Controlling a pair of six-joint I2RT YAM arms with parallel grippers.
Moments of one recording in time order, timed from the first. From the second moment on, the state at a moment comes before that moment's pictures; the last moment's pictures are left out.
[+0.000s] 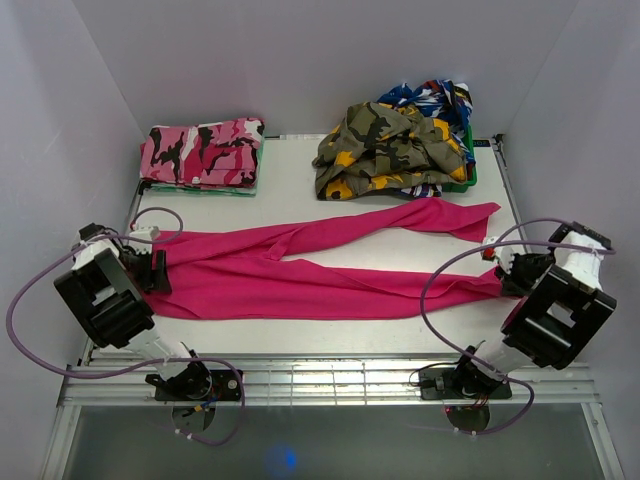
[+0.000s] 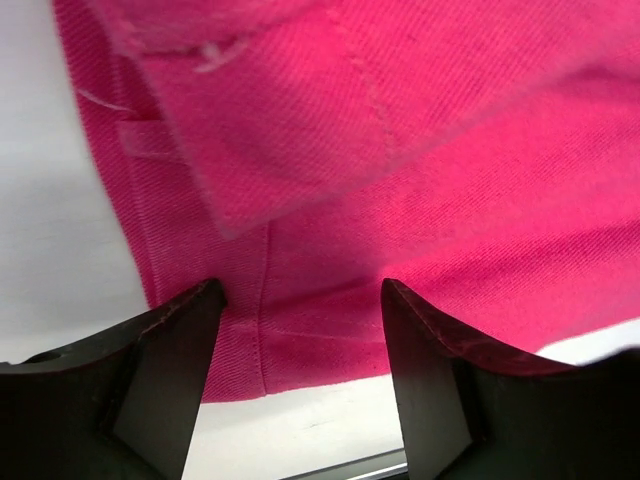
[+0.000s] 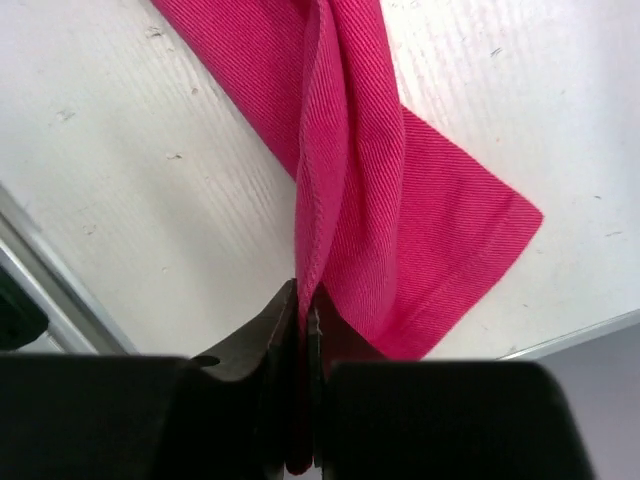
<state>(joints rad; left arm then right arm) 0.67 1.65 0.99 -0.78 0.37 0.72 -0.66 1.45 0.97 -1.17 -0.45 -1.87</state>
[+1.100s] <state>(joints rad) 0.68 1.72 1.06 -0.65 0.19 0.74 -0.65 1.78 1.44 -1.20 -0.57 -1.17</state>
